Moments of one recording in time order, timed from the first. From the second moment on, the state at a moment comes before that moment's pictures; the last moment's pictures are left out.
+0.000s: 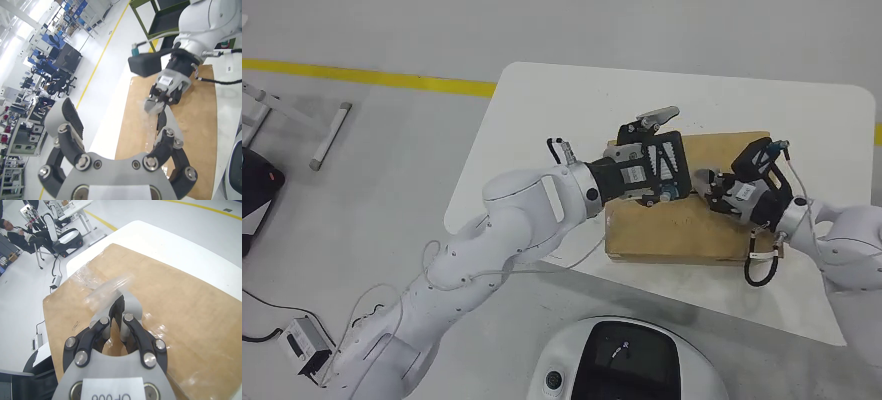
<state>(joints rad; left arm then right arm) 0.75 -1.05 -1.11 -2.03 1.44 -0.51 -0.46 -0.64 -1.11 1.05 -1.45 -0.61 -0.61 0.62</state>
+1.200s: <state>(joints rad) 0.98 -1.02 -1.32 -2.15 1.35 -0.57 -0.57 -0.70 -1.00 1.19 -1.64 -0.54 -0.95 0.87</state>
